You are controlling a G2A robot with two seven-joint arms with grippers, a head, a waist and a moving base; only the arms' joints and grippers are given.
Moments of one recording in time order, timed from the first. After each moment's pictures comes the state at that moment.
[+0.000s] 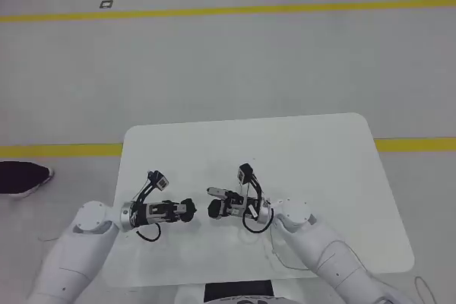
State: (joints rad) left arm 1.50 -0.98 -1.31 -1.41 -0.62 -0.34 -1.36; right arm -1.31 -1.34 0.90 -1.28 0.43 -0.22 0.86
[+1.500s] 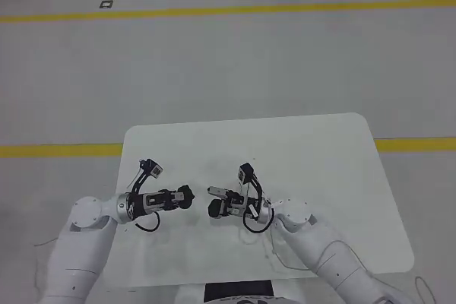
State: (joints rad) left arm 1.52 -1.12 -1.52 -1.47 -0.46 -0.34 -1.39; right arm -1.31 -1.34 0.90 -1.28 0.44 -0.23 0.86
